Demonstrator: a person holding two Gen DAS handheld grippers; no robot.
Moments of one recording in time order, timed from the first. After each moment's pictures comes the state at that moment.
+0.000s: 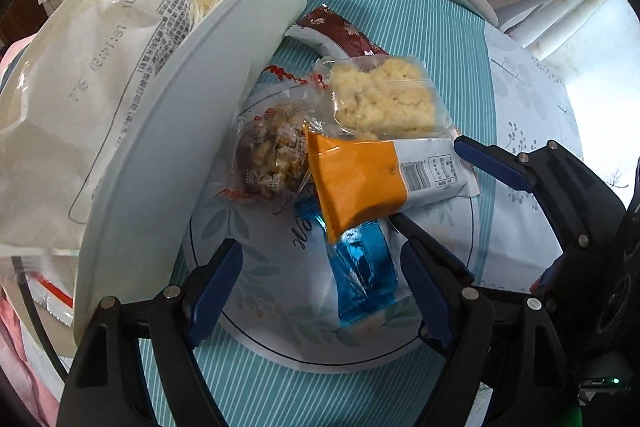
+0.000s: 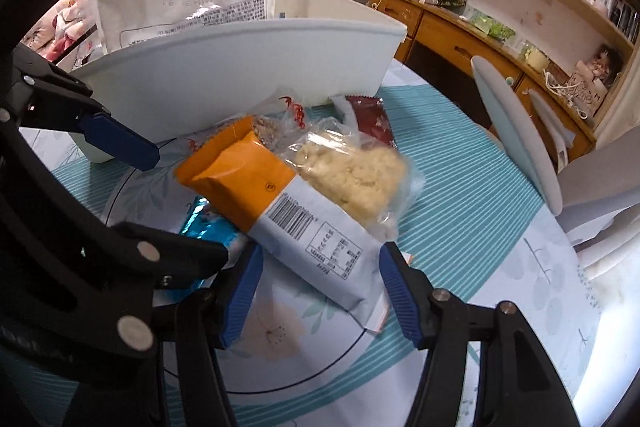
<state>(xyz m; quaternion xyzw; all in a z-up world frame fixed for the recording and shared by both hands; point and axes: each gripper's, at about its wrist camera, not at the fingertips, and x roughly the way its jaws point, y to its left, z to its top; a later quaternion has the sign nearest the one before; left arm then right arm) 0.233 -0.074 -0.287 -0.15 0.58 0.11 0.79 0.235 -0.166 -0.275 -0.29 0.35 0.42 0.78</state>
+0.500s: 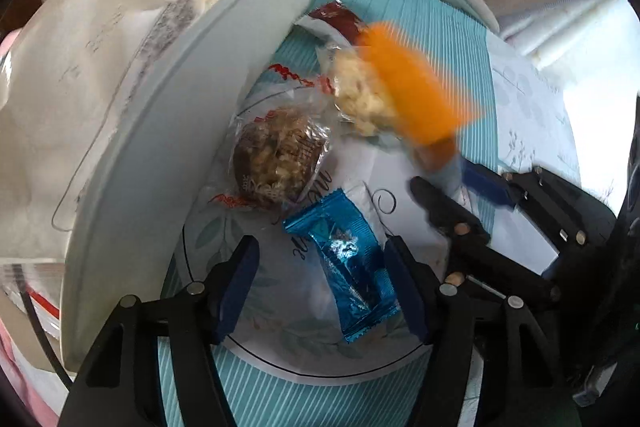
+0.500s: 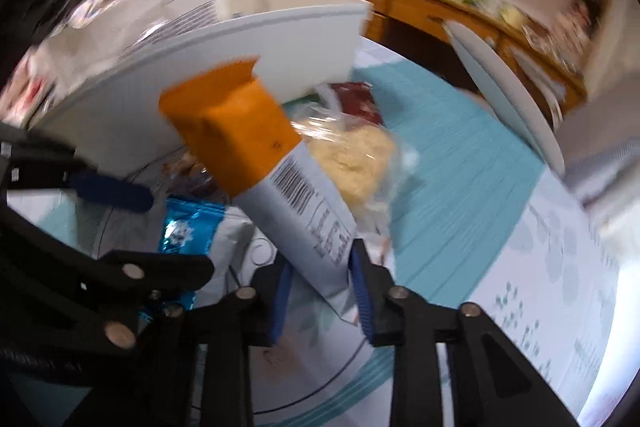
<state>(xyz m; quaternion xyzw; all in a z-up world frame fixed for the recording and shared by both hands) 0.232 -0.063 -0.297 -0.17 0.57 0.10 0.79 0.254 -0.167 -0.276 -0.22 0.41 0.37 0.80</state>
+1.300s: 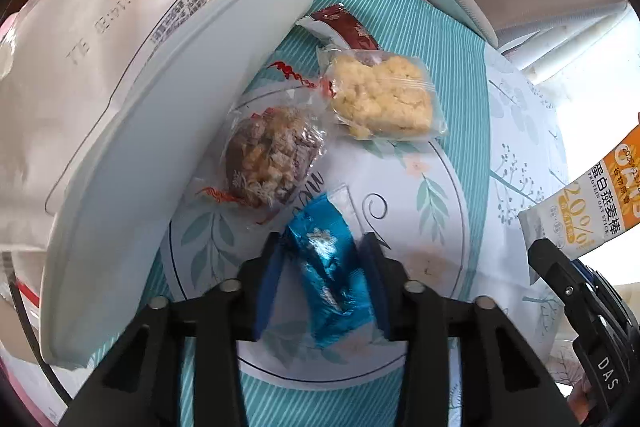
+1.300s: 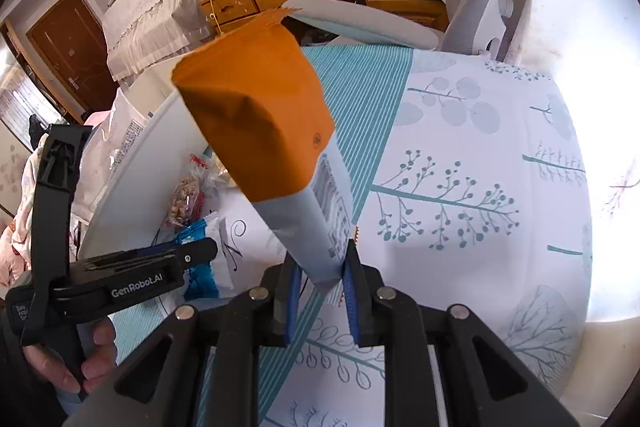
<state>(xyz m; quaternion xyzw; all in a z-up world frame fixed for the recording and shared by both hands) 0.233 -0.067 -0.301 -0.20 0.56 0.10 0.80 0.243 -0.254 -0.228 0.01 0.51 0.23 0.83</state>
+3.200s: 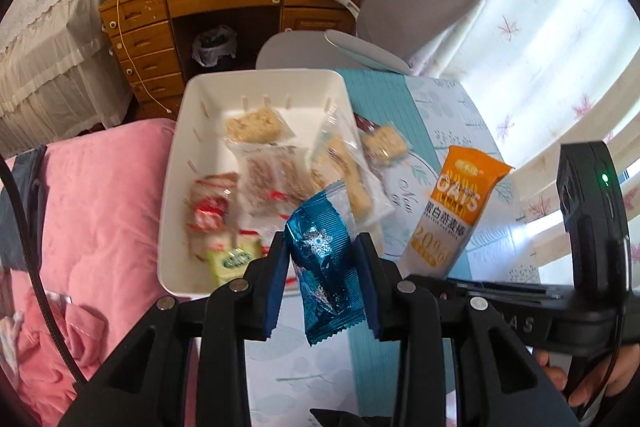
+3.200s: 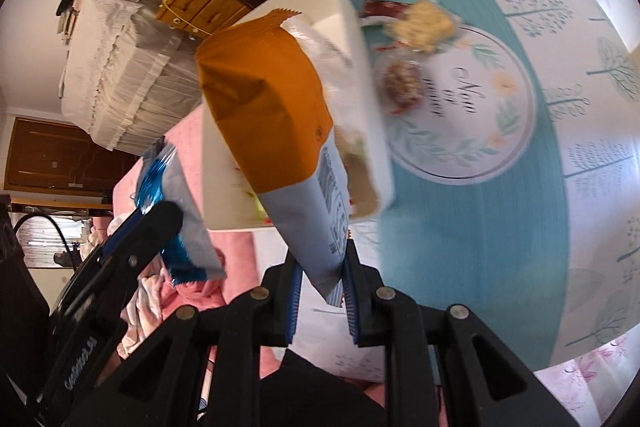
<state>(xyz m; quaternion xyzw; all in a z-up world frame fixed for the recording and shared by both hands) 0.131 0.110 -0.090 -0.04 0.51 -0.08 0.85 0.133 -0.055 -0.139 0.24 0.64 0.12 0.71</state>
